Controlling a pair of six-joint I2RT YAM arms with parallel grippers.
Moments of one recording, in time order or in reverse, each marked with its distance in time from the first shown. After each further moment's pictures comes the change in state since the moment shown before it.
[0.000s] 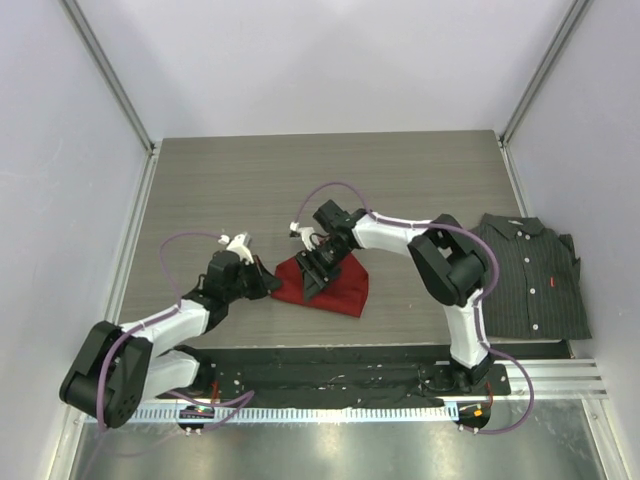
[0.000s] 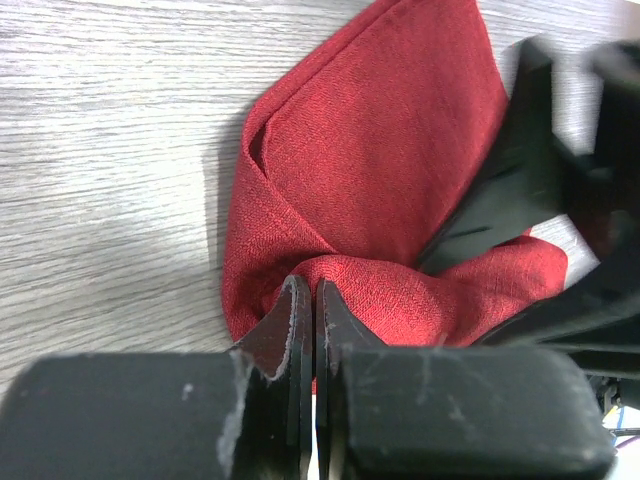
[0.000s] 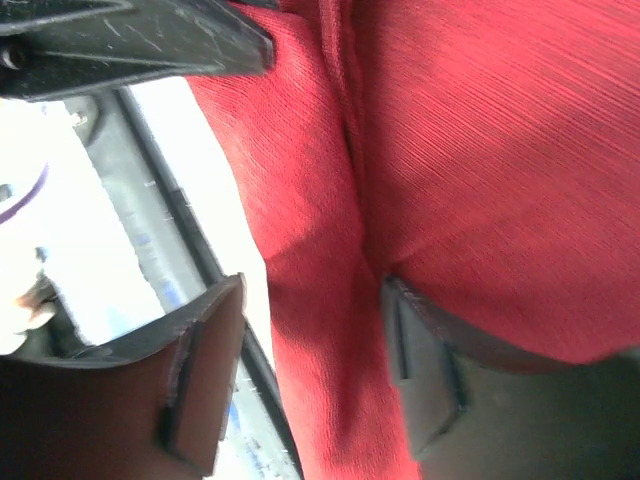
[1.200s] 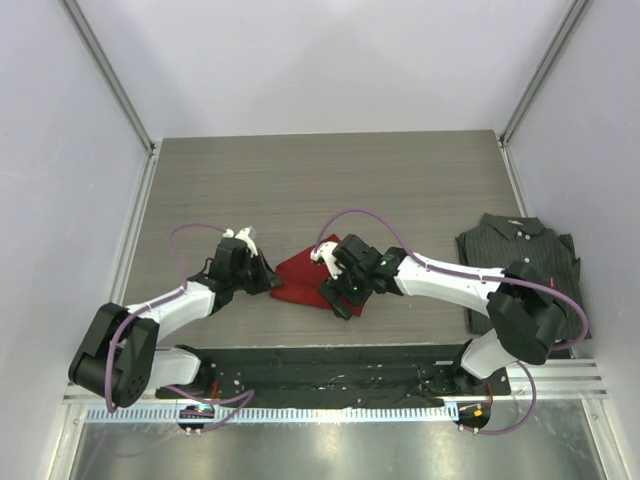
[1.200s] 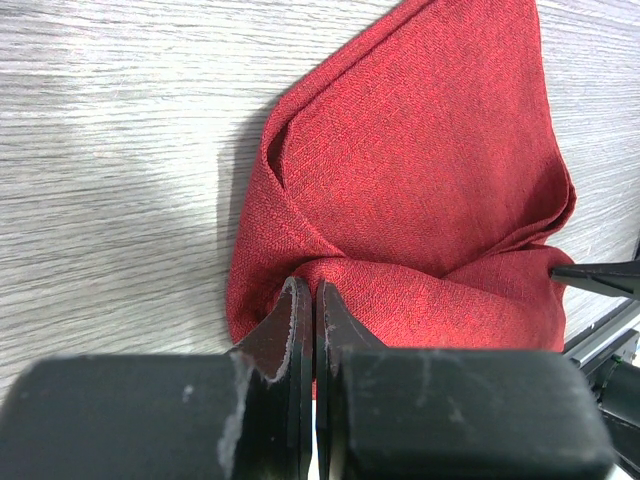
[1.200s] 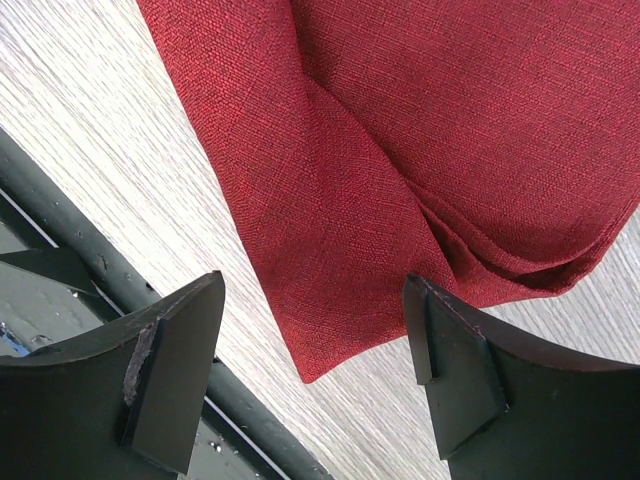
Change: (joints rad) left arm 0.000 0.113 0.154 -0.209 0.008 -0.026; right arm 0.173 -0.542 -0.458 0.107 0.657 -0.003
